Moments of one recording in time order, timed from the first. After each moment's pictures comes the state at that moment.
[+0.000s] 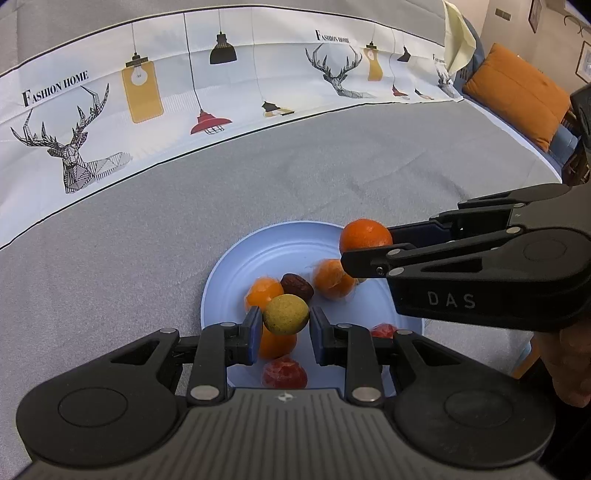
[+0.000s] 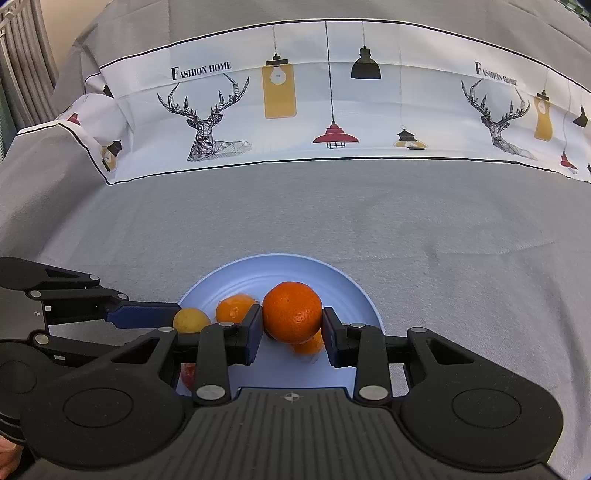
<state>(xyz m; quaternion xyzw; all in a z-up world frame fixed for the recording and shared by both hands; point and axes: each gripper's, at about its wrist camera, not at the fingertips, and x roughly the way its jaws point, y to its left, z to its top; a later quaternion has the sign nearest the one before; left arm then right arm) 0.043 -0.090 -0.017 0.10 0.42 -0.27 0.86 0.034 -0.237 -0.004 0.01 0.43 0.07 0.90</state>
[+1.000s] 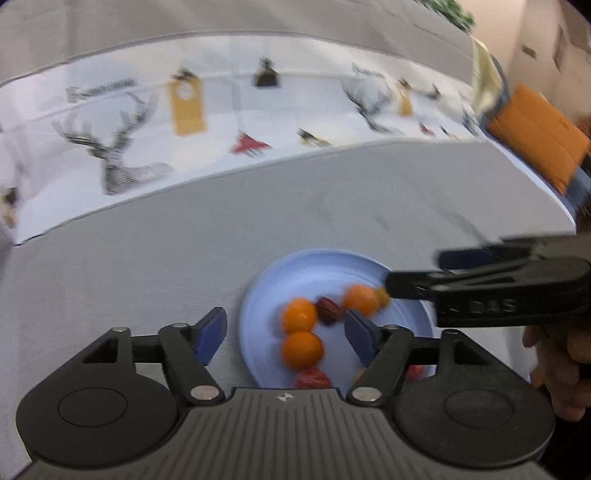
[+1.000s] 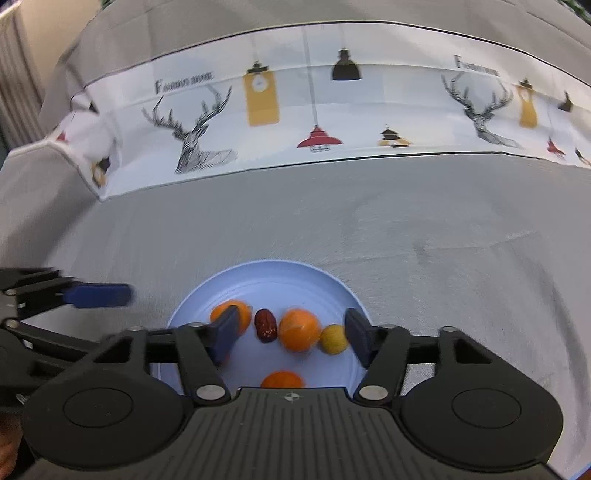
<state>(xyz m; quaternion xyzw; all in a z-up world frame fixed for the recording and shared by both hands) 0.041 -0.053 0.006 0.05 0.39 -0.22 0.89 0.030 -0.250 0.005 0.05 0.41 0.04 0.91</state>
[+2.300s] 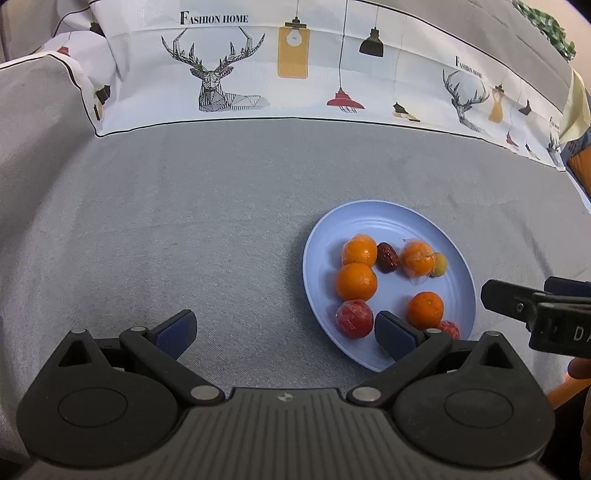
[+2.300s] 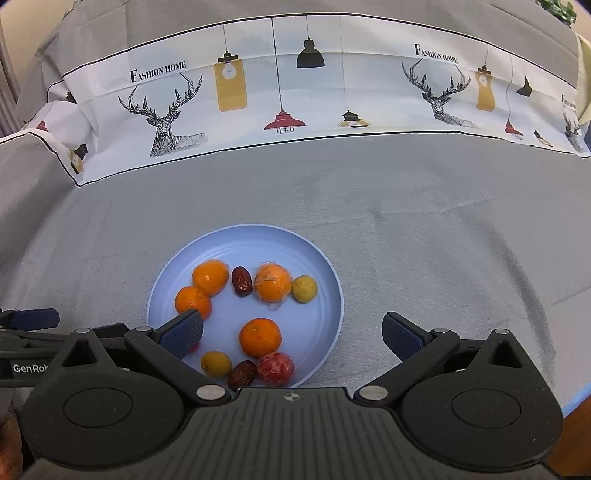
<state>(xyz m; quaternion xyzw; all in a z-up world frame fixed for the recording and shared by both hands) 0.012 -0.025 -0.007 -0.01 0.47 -0.08 0.88 -0.011 -0.241 0.016 0.03 0.45 -0.01 0.90</state>
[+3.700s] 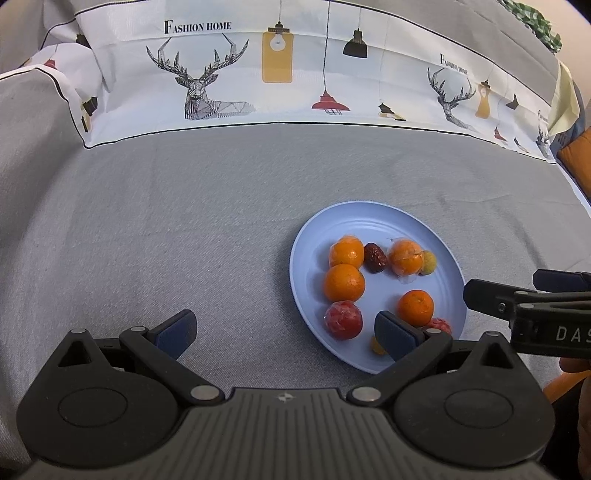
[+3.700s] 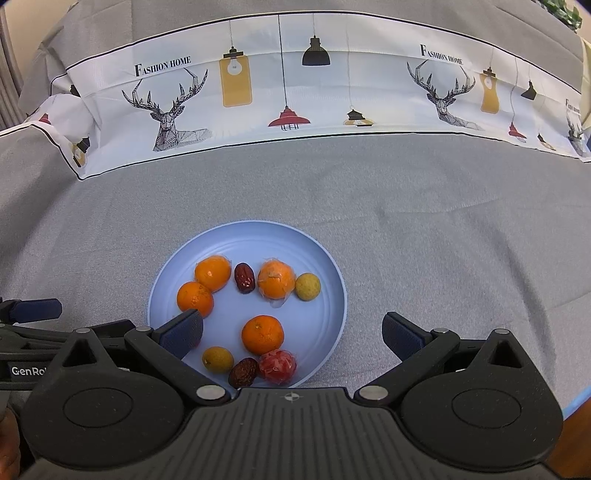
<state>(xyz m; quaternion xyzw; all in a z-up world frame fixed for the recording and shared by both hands) 0.008 -0.032 -0.006 0.00 0.46 -0.10 0.88 -0.010 -0.238 0.017 0.02 0.45 0.00 0.89</state>
